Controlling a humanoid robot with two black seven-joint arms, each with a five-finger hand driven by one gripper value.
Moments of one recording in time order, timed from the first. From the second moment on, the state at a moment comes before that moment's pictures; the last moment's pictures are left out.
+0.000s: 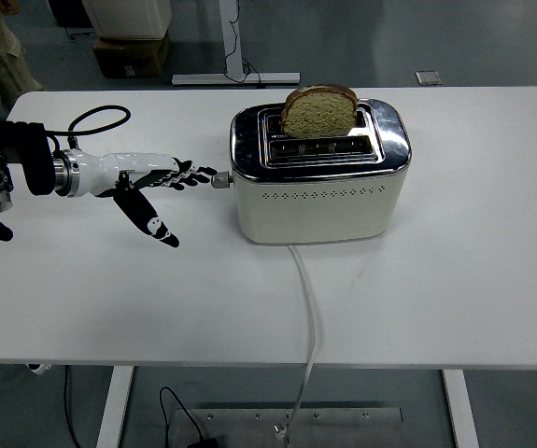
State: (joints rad) left arm -1.10 0.73 -0.25 -1.31 0.84 -0.41 0.08; right arm -0.03 0.00 0.29 0.07 -0.32 0.06 0.22
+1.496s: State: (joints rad) left arm -1.05 0.65 -0.25 -1.24 0.84 -0.41 0.08; right arm -0.03 0.00 0.29 0.07 -0.32 0.06 0.22
